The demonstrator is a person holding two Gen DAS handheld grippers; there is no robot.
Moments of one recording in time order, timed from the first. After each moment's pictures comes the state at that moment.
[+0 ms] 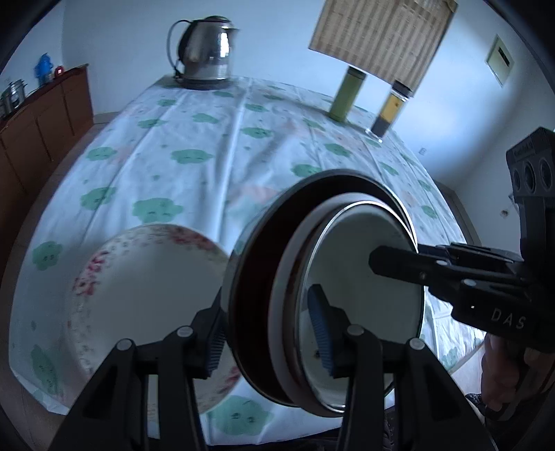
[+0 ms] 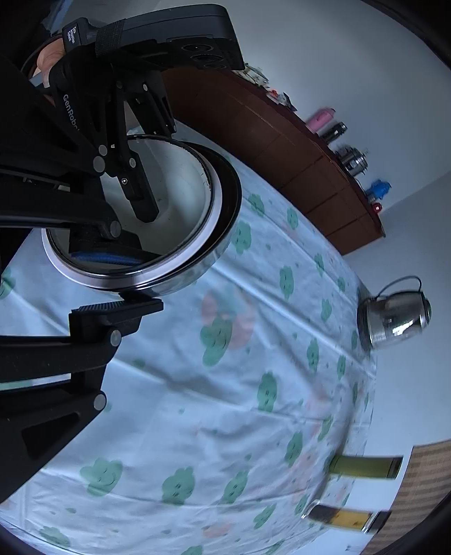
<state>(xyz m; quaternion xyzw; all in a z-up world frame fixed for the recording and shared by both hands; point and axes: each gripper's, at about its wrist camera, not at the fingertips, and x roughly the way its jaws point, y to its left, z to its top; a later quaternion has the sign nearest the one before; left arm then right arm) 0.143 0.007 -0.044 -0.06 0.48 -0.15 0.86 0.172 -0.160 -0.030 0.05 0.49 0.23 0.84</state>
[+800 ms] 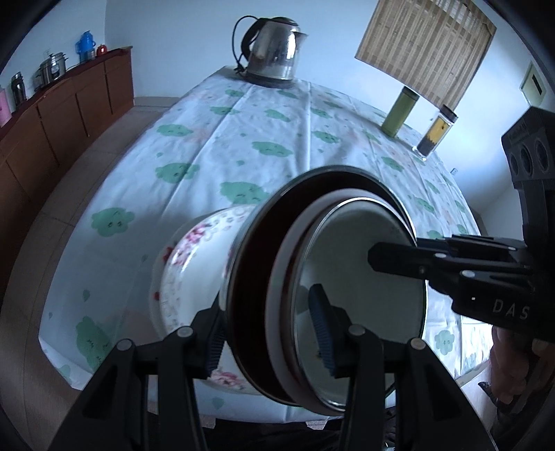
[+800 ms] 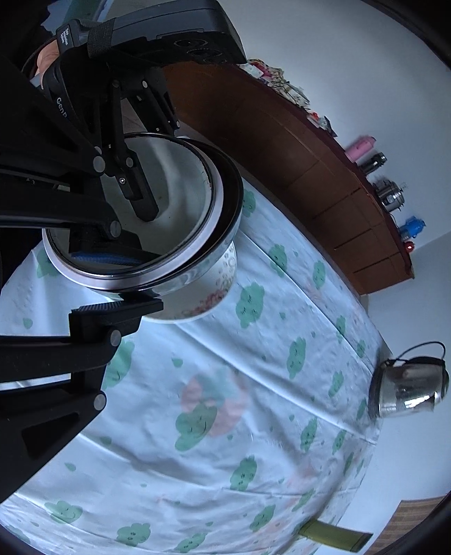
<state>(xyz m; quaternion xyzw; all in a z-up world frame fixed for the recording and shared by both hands) 0.129 0.092 -0.052 -0.09 0.49 -0.08 0.86 0.191 -0.061 -0.035 0.00 0.52 0.29 0.80</state>
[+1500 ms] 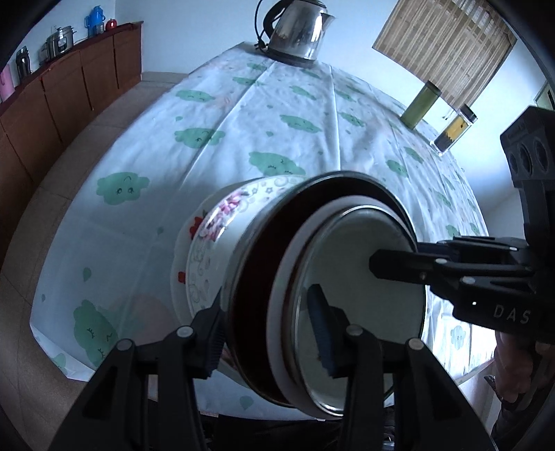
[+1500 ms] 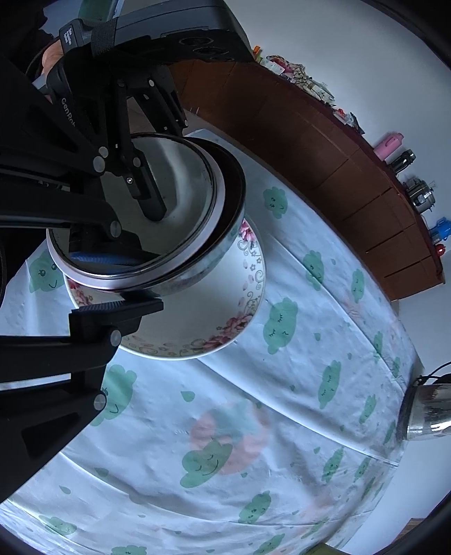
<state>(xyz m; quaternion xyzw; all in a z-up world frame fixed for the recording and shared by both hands) 0.137 0.121 -0.085 -0.11 0.53 -0.07 0.84 0.208 -0.025 -0.069 -0.02 0.58 0.30 0.76</state>
